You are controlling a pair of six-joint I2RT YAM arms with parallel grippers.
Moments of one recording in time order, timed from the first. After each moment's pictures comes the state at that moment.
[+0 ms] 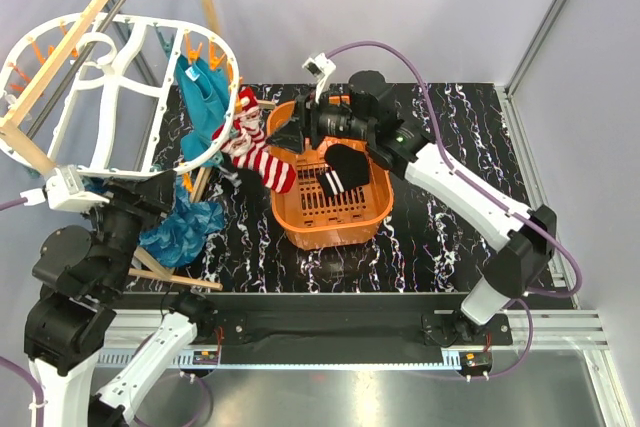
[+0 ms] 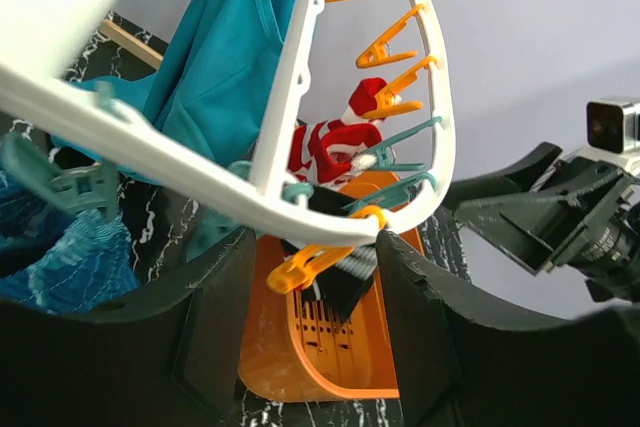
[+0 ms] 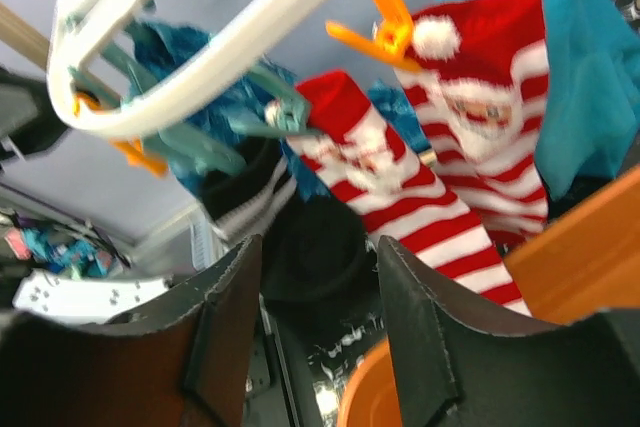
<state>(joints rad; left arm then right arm) -0.39 0.46 1.25 -0.82 -0.36 -0.68 0.76 1.65 1.65 -0.08 -0.54 0.42</state>
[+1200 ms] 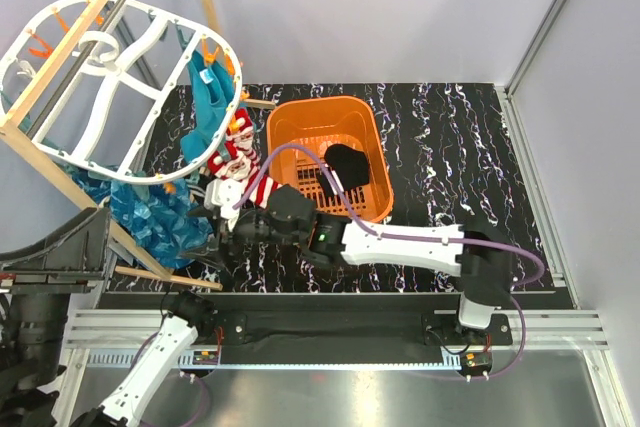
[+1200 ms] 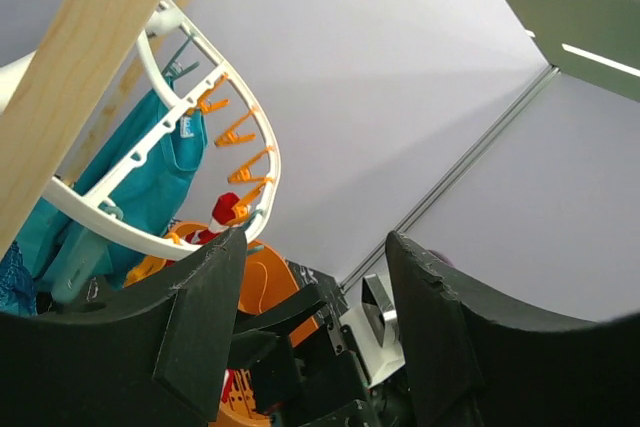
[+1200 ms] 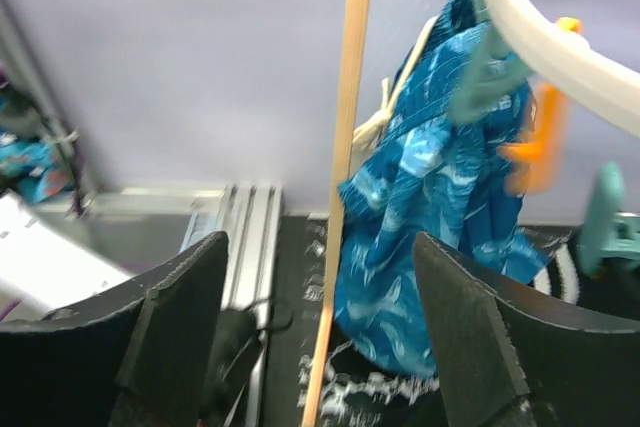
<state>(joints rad) -0.39 0.30 1.48 -0.79 -0.24 -0.64 1.31 1.76 1.44 0.44 -0.27 -0.02</state>
